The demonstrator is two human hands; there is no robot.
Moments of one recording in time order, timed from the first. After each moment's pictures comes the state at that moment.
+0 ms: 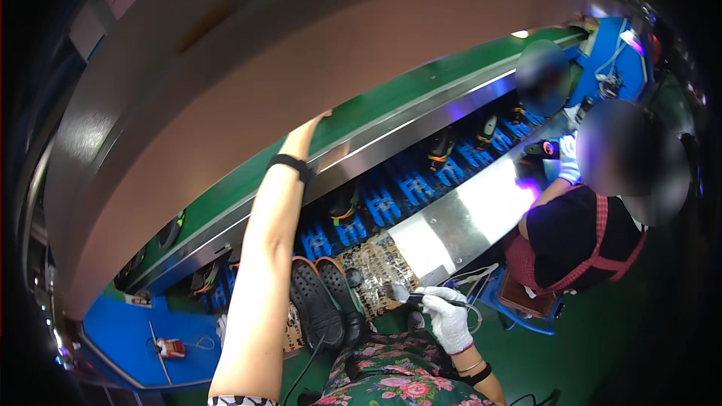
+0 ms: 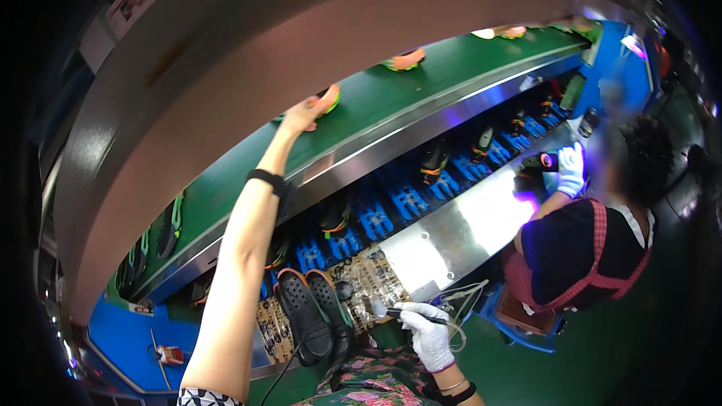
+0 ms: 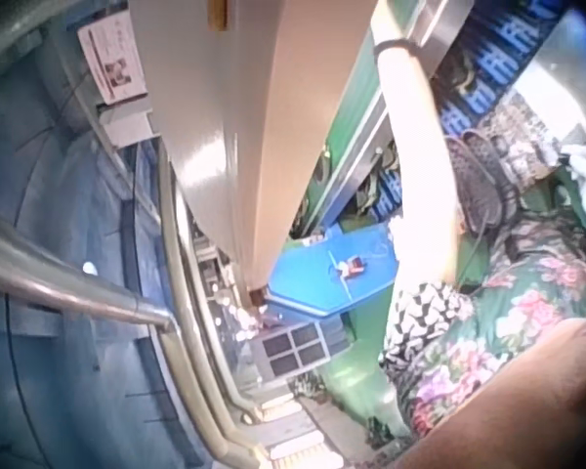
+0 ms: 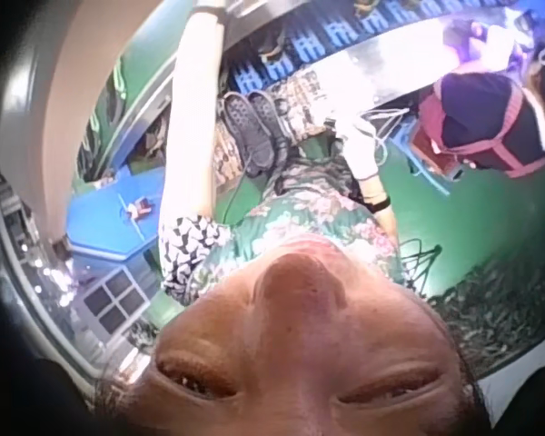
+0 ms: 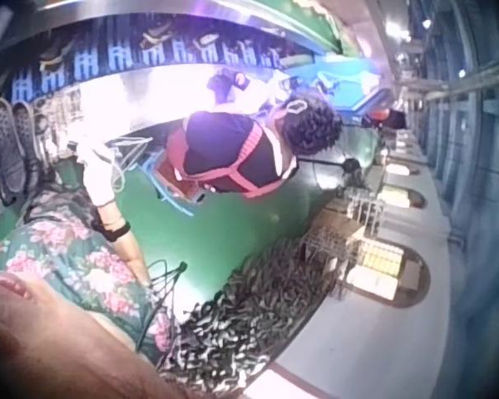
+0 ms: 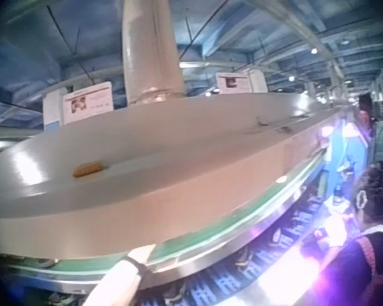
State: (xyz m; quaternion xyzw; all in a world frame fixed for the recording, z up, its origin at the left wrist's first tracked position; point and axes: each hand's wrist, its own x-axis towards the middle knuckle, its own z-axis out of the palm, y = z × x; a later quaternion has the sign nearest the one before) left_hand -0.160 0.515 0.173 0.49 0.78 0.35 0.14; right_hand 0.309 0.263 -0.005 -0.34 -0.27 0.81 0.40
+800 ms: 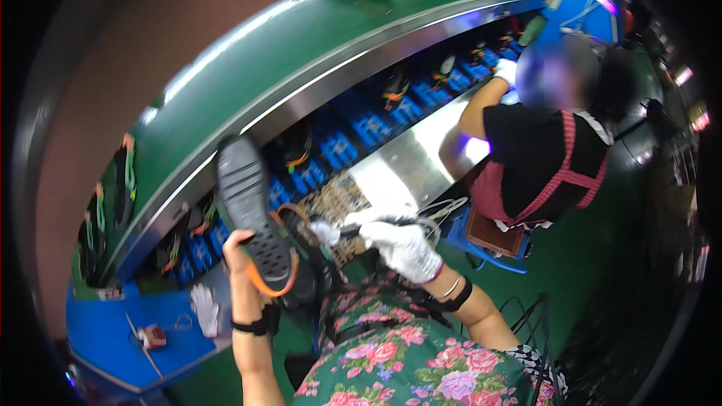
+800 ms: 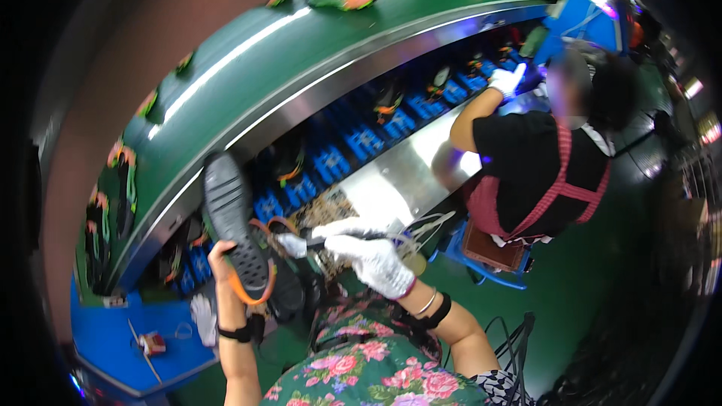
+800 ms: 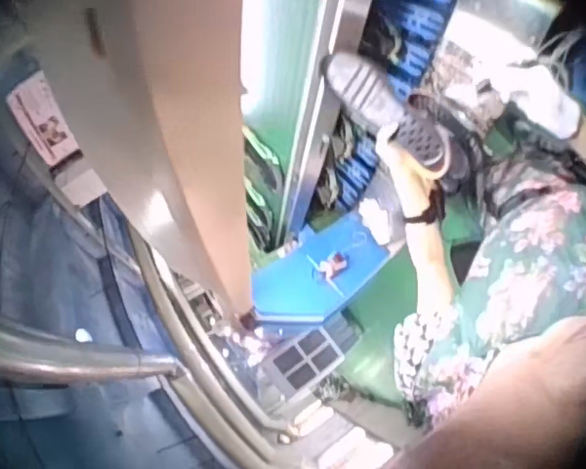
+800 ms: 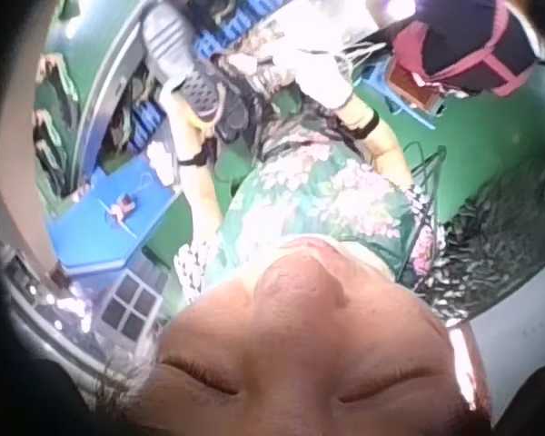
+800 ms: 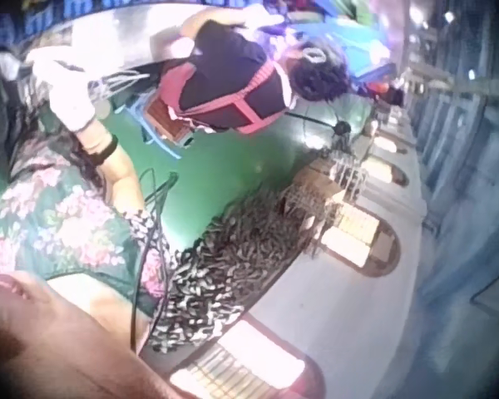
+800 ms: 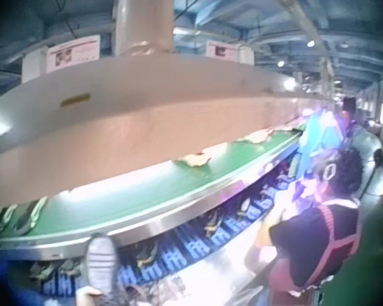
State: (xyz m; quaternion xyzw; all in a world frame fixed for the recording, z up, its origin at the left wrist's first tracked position) left_hand -0.142 0.032 -0.102 0.11 0.59 0.69 0.41; right_hand 0.282 0.256 0.049 -0.13 -0.39 0.86 0.31
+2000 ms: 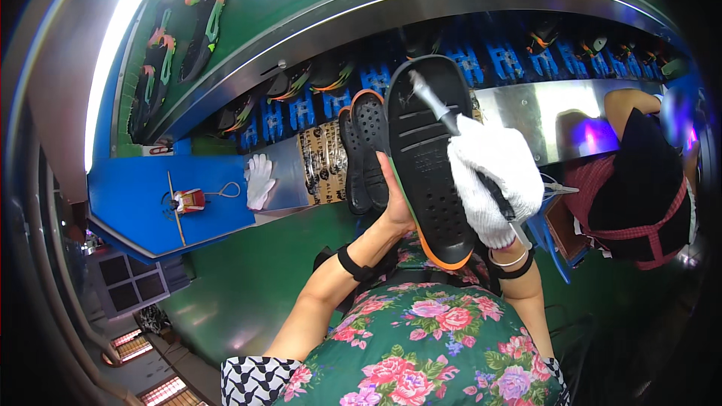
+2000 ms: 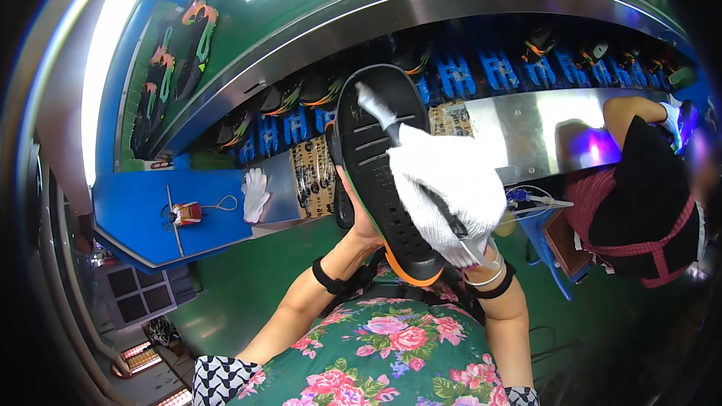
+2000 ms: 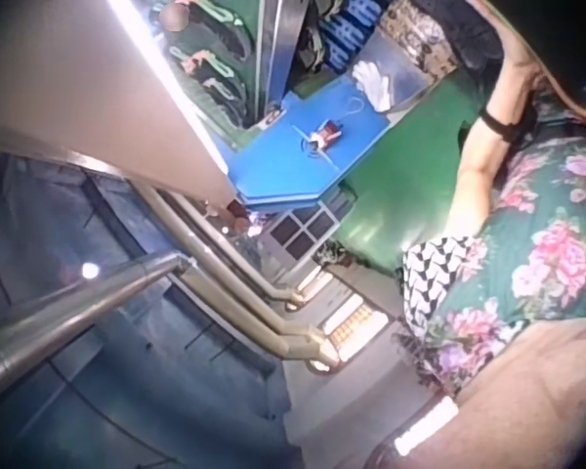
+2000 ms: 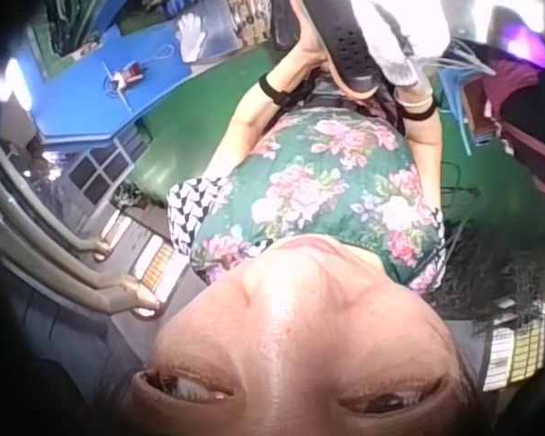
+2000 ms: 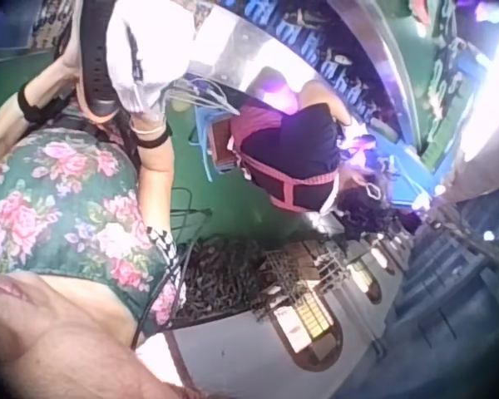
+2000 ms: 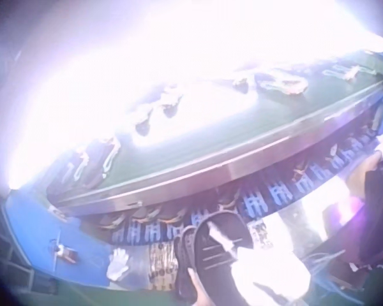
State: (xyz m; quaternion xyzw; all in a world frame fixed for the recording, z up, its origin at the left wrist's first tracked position) left_hand 0.128 0.121 0.019 0.08 0.39 0.77 0.50; right_hand 0.220 0.253 0.103 -0.05 -0.79 0.35 0.50
